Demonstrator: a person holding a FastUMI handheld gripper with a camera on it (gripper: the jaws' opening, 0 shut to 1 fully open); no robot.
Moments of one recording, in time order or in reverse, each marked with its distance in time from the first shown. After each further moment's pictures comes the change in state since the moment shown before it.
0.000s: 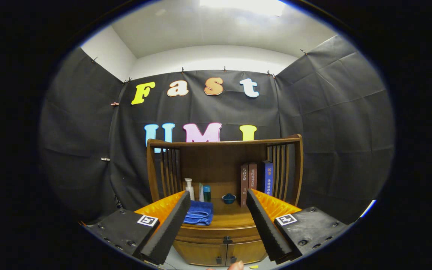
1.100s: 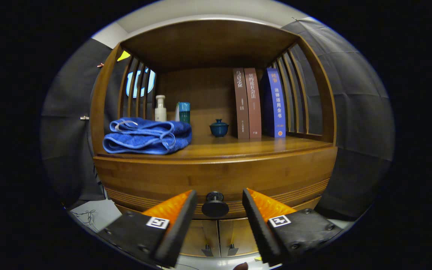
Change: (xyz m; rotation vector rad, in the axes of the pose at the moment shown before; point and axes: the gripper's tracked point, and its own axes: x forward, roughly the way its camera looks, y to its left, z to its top) arm 0.123 -0.041 -0.356 0.026 0.286 -0.042
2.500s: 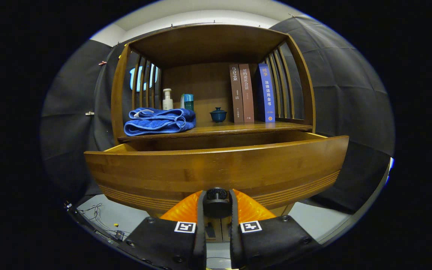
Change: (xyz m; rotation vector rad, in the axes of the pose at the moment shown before) arm -0.108 -0.003 -0.020 0.014 0.073 -0.005
